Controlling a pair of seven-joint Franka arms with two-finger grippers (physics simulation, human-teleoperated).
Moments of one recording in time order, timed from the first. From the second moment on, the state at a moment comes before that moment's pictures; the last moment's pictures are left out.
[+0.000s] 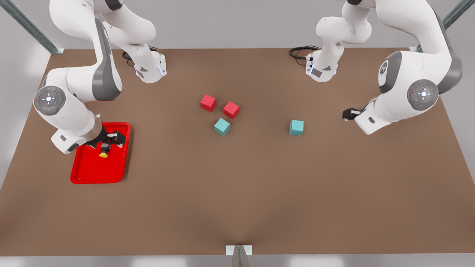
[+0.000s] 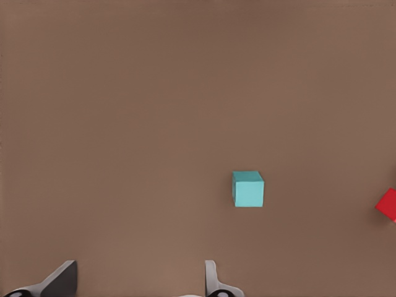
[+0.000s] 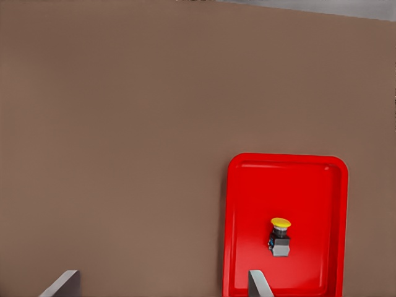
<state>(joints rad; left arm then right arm) -0.18 0.15 0.03 -1.49 0.02 1.38 0.02 0.02 0.20 0.12 -1.51 -0.11 1.69 0.10</state>
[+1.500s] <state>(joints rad) -0.18 0.22 0.03 -1.49 0.03 1.52 0.14 -0.73 0.51 0.37 -2.15 -0.25 2.44 -0.18</state>
